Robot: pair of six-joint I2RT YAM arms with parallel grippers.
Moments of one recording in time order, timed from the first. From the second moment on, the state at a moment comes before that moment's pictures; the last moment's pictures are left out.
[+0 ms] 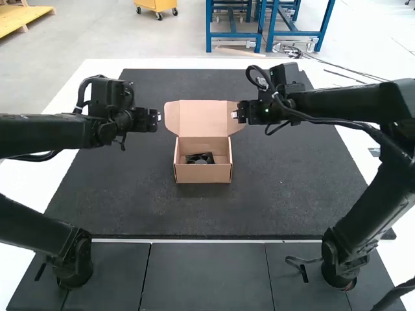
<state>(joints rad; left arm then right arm) -0.25 1.27 0.69 0.13 -0.11 -0.09 0.39 1.55 0.99 -0.09 -0.21 0.11</state>
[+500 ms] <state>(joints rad) -0.23 1.39 0.75 0.18 -0.11 -0.08 0.39 1.66 1.10 -0.08 -0.21 0.11</state>
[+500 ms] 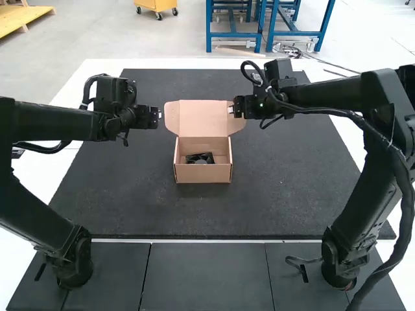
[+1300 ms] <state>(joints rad) -0.23 1.46 0.80 0.21 -0.11 -0.08 0.39 1.66 1.04 -0.06 -0.21 0.12</state>
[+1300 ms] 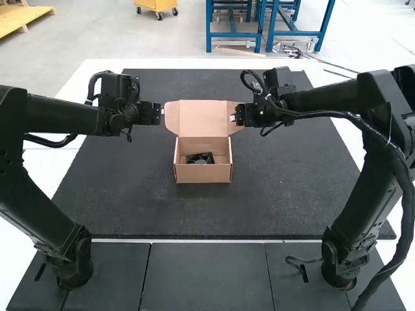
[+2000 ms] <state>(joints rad) -0.23 1.46 0.80 0.21 -0.11 -0.07 0.44 1.66 1.04 0.01 -0.21 0.14</state>
